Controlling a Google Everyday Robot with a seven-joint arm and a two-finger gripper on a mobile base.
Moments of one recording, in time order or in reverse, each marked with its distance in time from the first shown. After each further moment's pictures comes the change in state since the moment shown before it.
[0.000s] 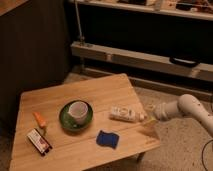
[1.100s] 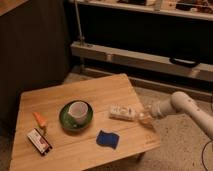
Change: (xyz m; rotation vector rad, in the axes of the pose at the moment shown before) arm 0.006 -0.017 0.023 -0.047 0.068 -0.015
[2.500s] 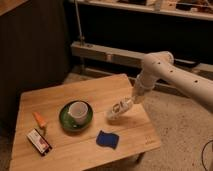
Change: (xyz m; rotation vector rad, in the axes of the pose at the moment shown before) arm -0.156 -0.002 -0.079 -0.058 0.538 -0.469
